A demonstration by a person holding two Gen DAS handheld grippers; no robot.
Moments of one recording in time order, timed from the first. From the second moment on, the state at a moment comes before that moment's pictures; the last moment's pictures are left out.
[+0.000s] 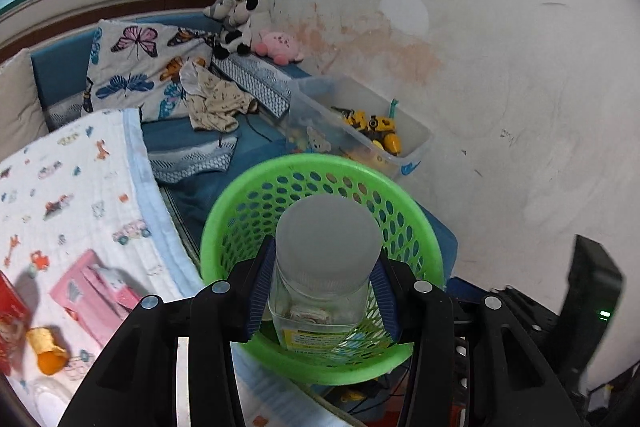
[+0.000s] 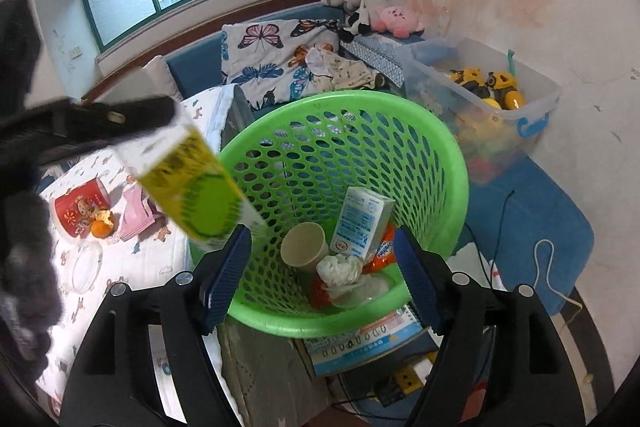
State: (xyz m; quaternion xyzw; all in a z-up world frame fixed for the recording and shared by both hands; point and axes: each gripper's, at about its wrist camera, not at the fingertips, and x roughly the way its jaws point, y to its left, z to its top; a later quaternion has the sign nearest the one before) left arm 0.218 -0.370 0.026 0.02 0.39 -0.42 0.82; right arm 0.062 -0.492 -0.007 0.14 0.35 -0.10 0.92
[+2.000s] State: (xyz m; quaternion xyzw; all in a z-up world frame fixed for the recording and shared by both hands) left arm 0.192 -0.104 -0.046 0.05 0.42 -0.25 0.87; right arm 0.089 -0.363 -0.004 0.12 0.36 0.03 0.93
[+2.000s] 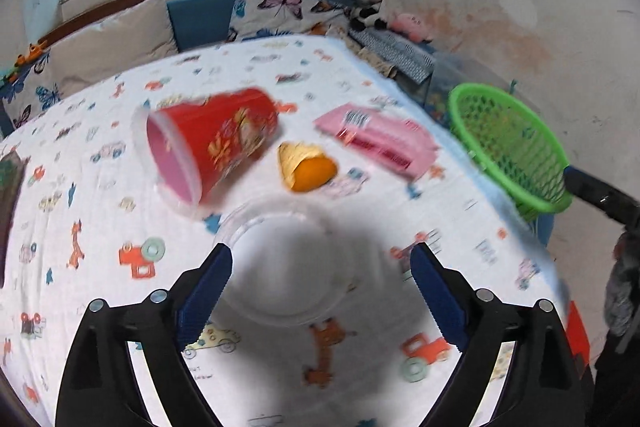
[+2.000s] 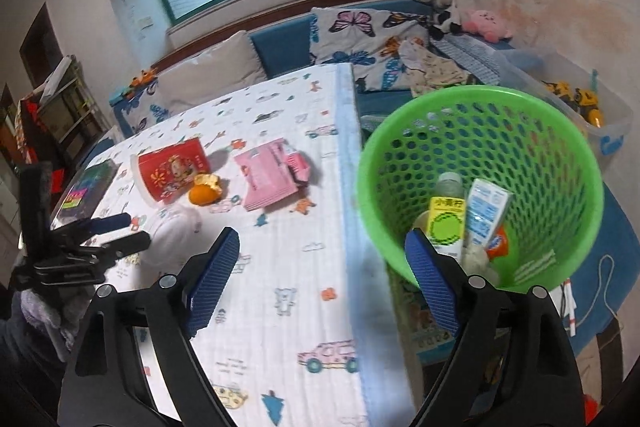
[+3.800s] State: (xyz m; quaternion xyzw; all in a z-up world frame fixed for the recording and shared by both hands) left arm 0.197 -0.100 -0.068 0.10 0.42 -0.23 0.87; right arm 0.174 -0.315 -0.034 0.06 0.41 0.10 0.91
